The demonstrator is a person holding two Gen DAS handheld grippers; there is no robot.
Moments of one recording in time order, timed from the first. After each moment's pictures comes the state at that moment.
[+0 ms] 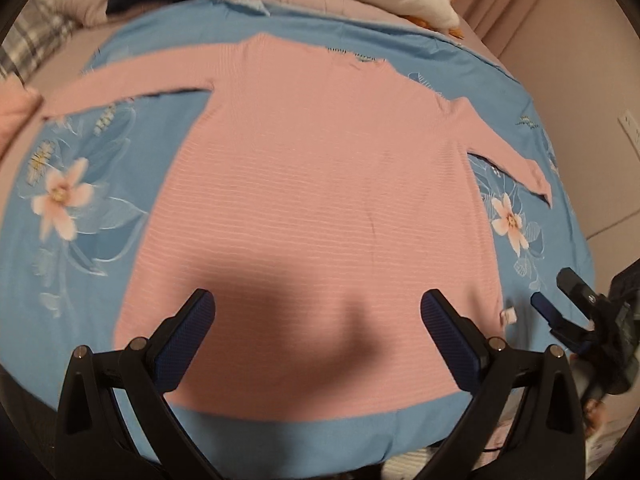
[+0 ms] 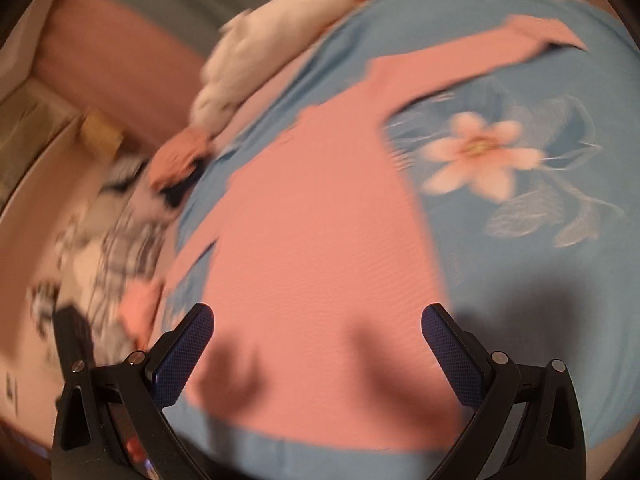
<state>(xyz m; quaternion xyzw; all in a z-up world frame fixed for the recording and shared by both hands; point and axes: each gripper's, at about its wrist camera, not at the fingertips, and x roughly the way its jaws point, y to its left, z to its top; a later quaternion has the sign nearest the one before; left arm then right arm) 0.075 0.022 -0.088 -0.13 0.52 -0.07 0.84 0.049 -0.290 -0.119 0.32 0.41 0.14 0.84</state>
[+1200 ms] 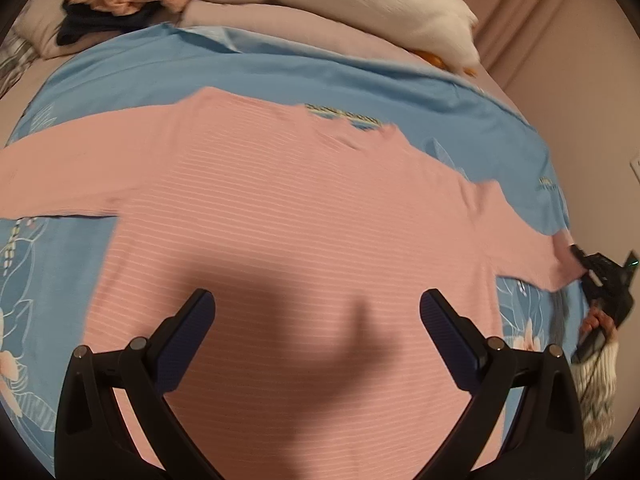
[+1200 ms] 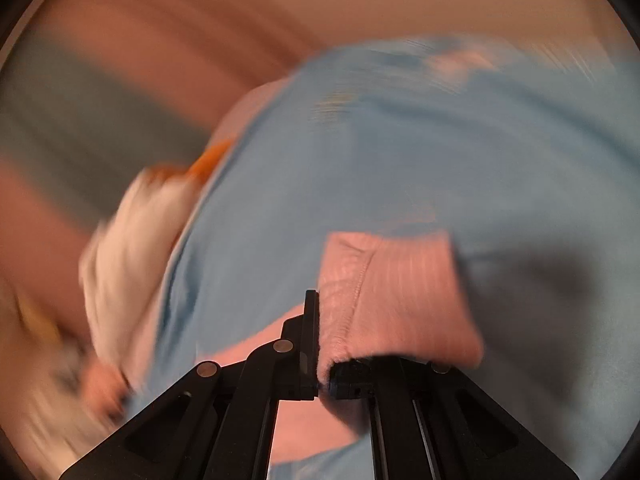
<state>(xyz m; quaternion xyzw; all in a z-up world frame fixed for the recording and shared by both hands) 0.252 0.018 -0.097 -0.15 0.47 -0.07 0.87 0.213 -0.474 -0.094 0.37 0.27 -0.05 0.89</state>
